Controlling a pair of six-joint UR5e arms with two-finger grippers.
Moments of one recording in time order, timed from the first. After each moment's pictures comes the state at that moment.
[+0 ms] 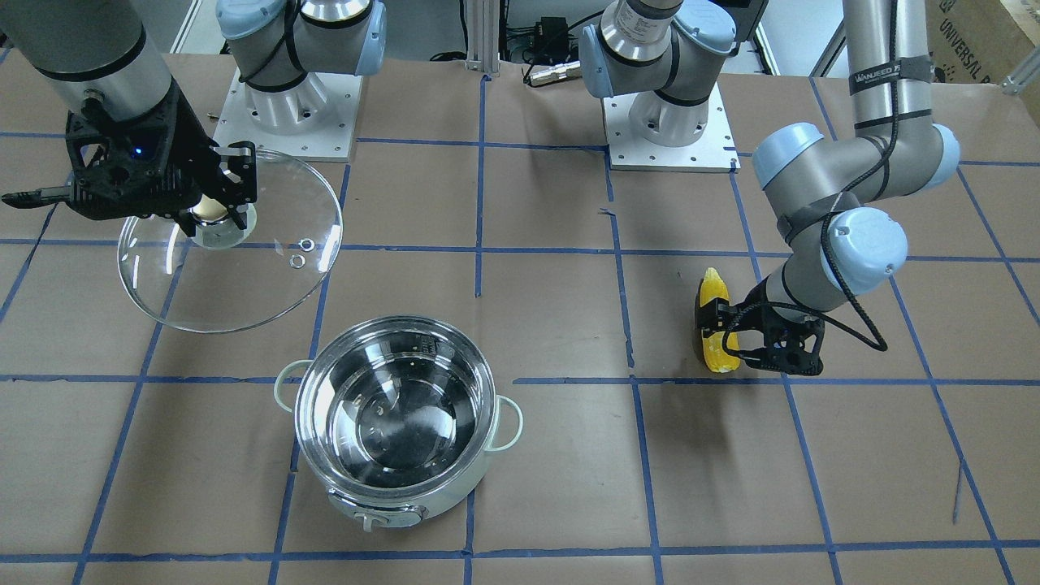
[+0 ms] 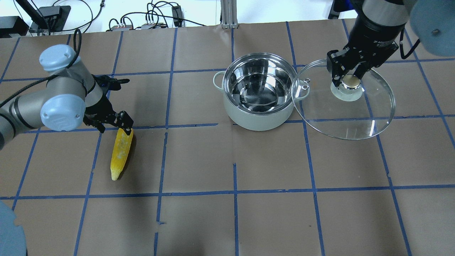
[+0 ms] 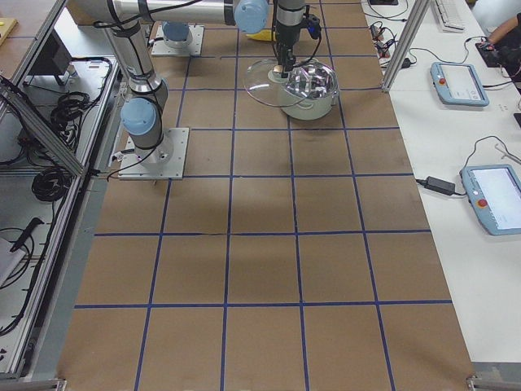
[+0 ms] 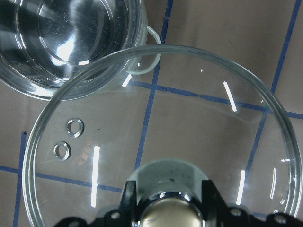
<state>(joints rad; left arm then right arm) -1.31 -1.87 -1.96 -1.04 1.61 0.39 1.52 -1.54 1.56 -1.55 -1.58 -0.26</state>
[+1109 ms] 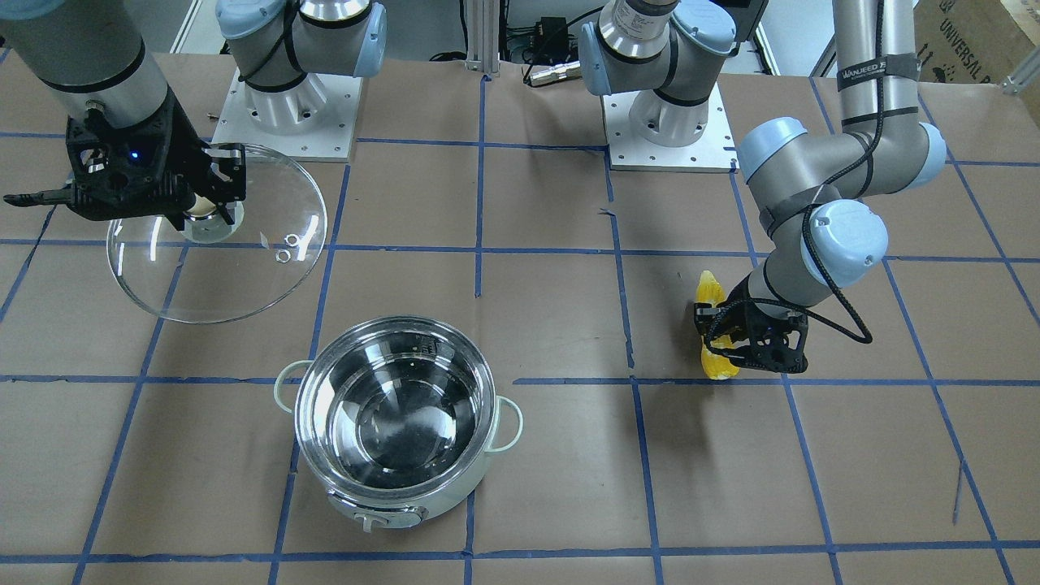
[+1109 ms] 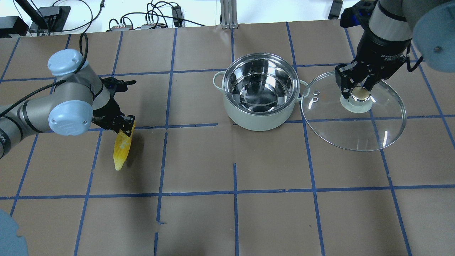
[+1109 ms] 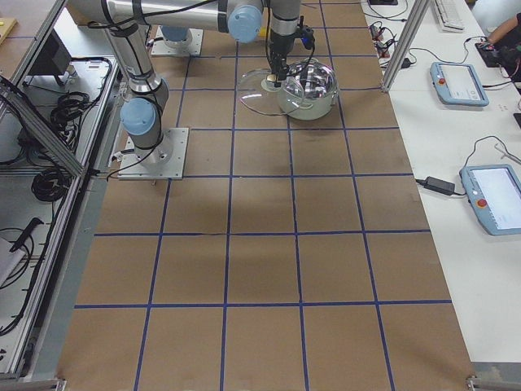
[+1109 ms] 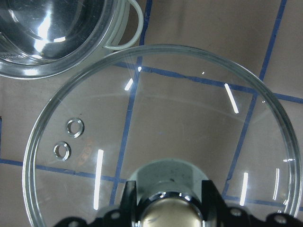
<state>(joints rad) -1.38 -1.83 -1.91 -1.08 1.57 0.31 1.50 -1.57 1.62 -1.56 -1.63 -0.28</state>
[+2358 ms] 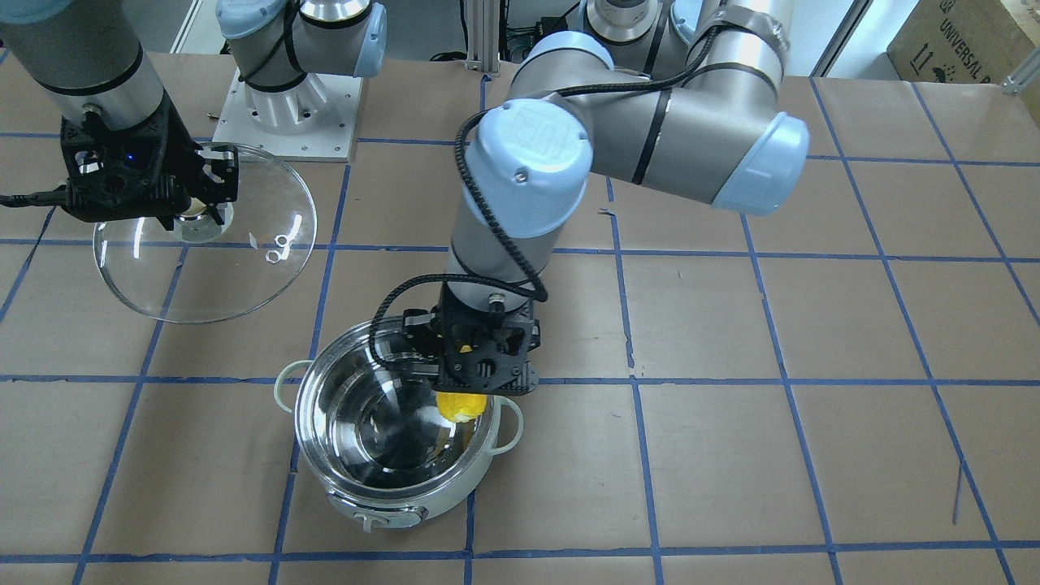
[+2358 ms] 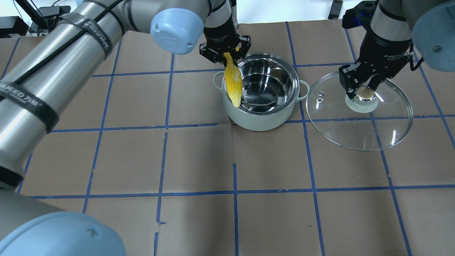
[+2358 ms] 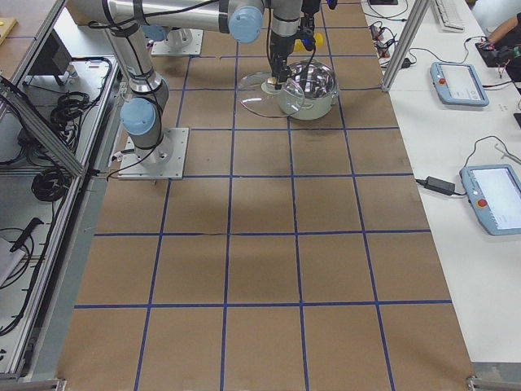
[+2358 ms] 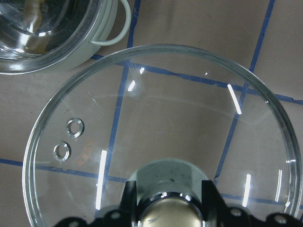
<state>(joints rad) -1.91 -2.11 -1.15 -1.36 1.43 -0.36 1.49 -1.56 1.62 -1.56 -1.67 -0.30</state>
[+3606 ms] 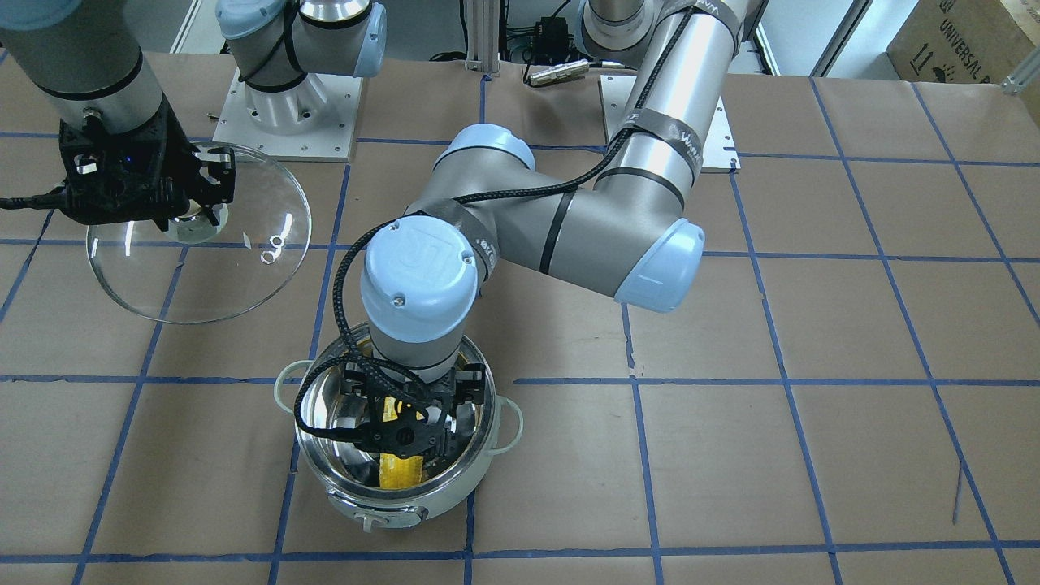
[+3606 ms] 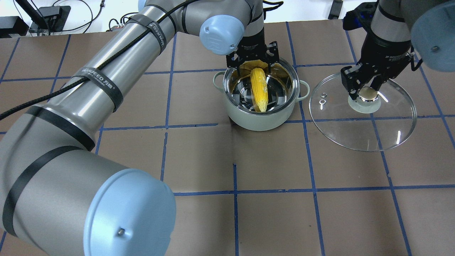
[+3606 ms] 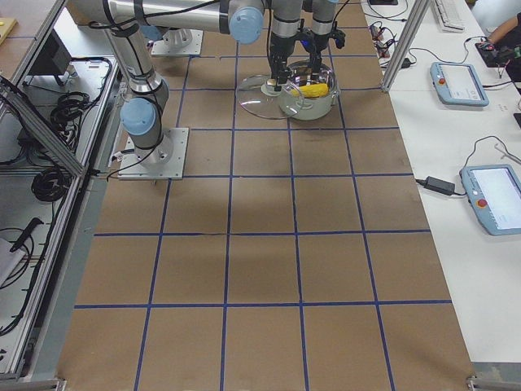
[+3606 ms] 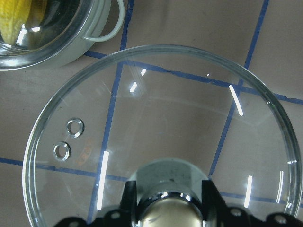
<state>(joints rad) -1.94 -2.26 -1.01 -1.45 1.44 -0.33 1.50 -1.56 1.62 -1.56 -1.69 -0.30</state>
